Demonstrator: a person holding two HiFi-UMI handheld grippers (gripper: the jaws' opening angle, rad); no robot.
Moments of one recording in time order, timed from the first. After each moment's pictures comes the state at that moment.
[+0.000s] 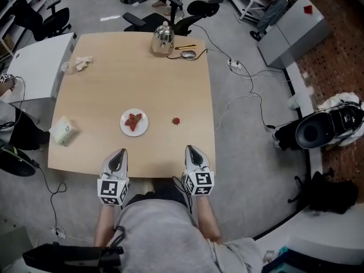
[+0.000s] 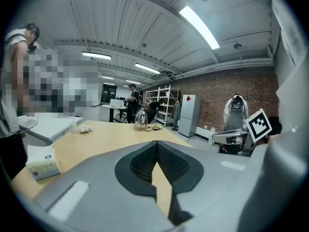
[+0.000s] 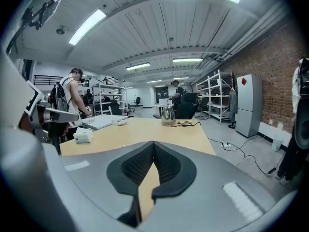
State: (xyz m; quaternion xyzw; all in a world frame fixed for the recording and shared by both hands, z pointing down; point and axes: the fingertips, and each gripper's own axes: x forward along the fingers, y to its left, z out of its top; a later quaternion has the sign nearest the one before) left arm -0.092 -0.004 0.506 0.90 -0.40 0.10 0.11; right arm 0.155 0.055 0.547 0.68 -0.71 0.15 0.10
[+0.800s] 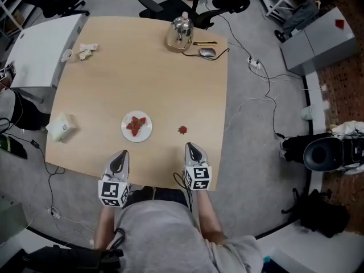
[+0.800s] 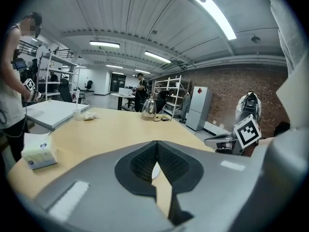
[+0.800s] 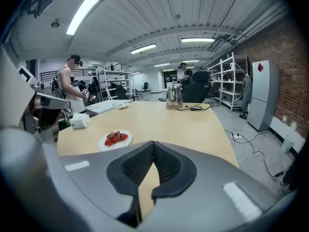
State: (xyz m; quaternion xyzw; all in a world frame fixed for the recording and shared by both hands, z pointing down) left arm -0.072 -0.057 0.546 0.87 -0.44 0.15 0.16; right arm 0.177 -0.039 0.626 0.62 -0.73 0.21 0.17
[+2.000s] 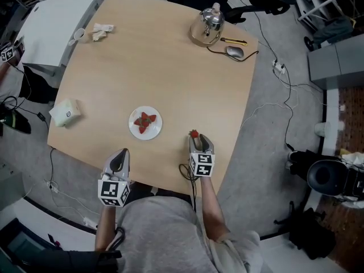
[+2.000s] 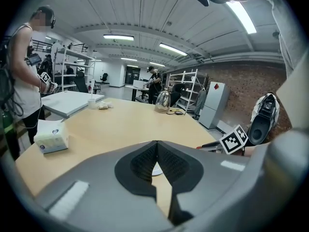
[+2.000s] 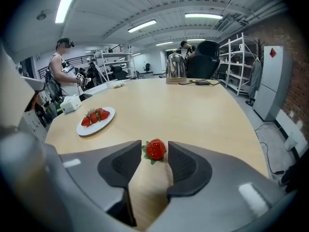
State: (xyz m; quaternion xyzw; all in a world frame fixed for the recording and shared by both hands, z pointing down) left arm -0.089 -0.072 0.572 0.81 -0.51 0.18 0.22; right arm 0.196 -0.098 0.733 0.57 -0.72 0.29 0.25
